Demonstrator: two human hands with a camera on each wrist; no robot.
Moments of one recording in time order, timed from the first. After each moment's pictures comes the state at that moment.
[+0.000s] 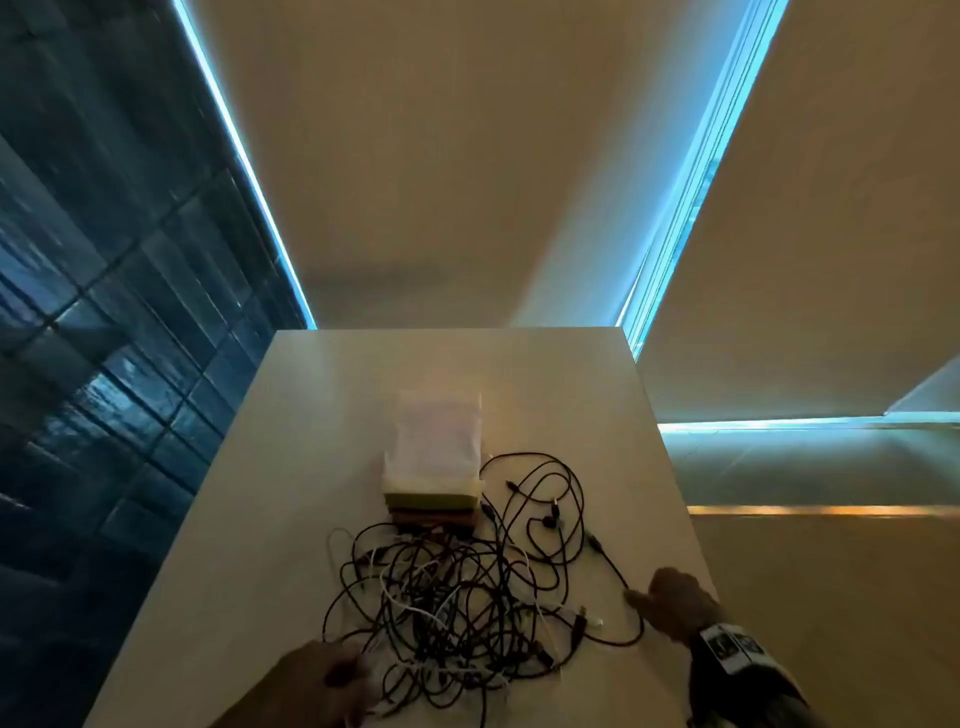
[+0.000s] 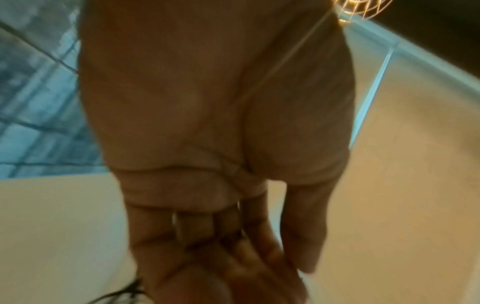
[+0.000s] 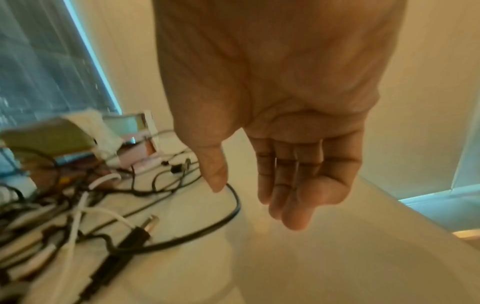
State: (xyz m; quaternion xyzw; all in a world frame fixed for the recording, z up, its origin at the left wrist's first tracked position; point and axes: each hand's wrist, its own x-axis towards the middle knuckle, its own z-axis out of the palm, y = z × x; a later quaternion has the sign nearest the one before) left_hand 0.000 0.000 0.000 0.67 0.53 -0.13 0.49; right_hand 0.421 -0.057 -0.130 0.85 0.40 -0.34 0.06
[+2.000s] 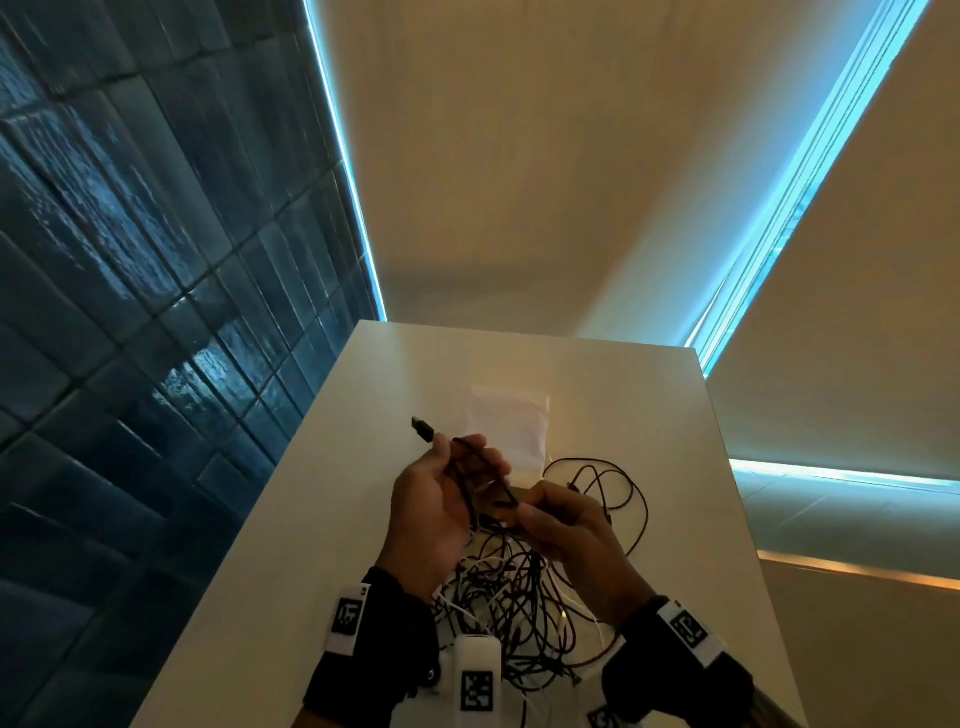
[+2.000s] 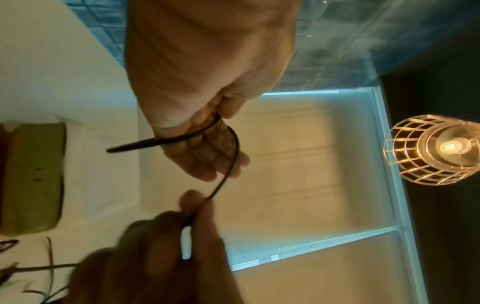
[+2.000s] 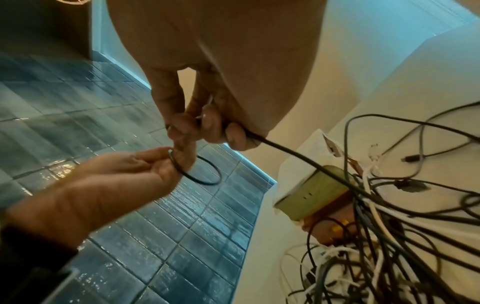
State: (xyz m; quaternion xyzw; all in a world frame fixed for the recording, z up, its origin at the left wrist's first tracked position) left_hand 0.090 0.038 0.064 0.21 0.38 0.50 0.75; right_hand 0.244 -0.007 0.017 0.39 0.47 -0.59 -0.53
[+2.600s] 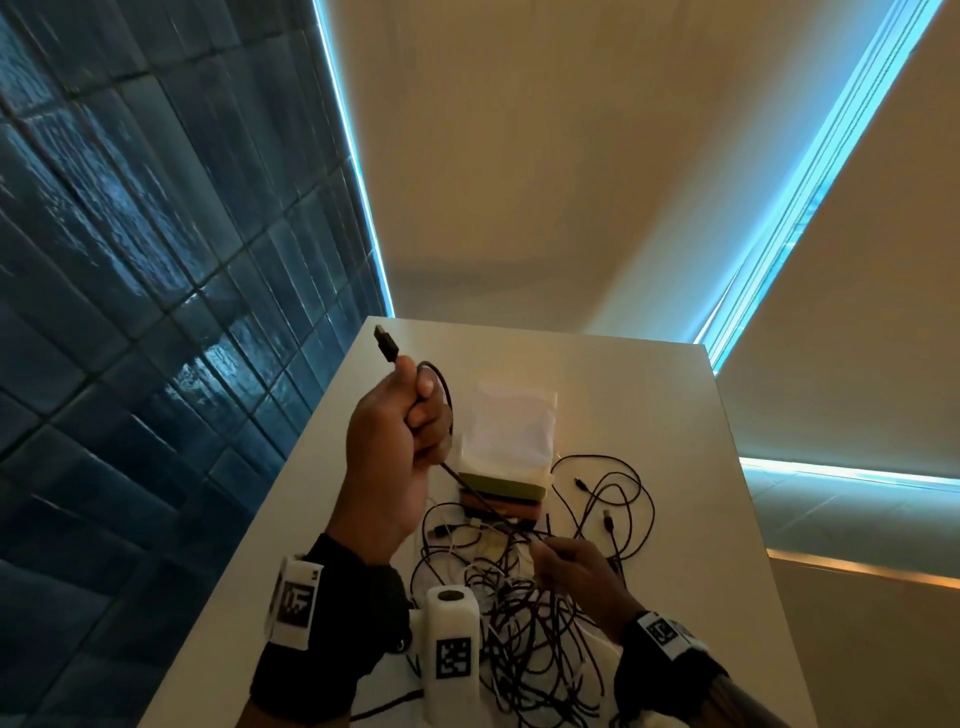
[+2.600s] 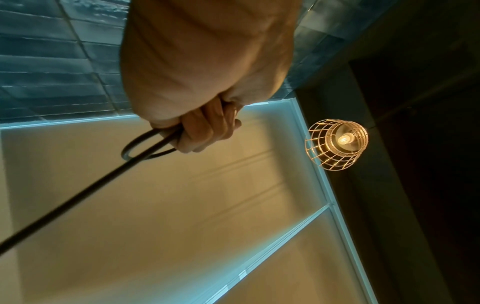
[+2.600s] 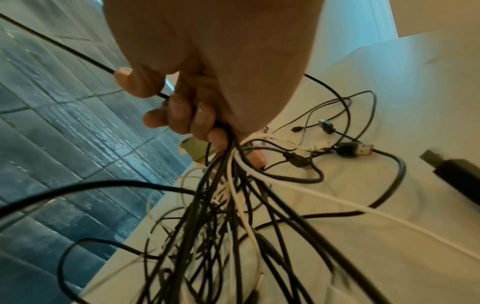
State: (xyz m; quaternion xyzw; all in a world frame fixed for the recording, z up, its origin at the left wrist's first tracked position) left_hand 0.067 0.050 0.131 0.36 0.35 0.56 0.66; right_hand 0.258 -0.010 -0.073 0.52 0.47 -0.60 -0.38
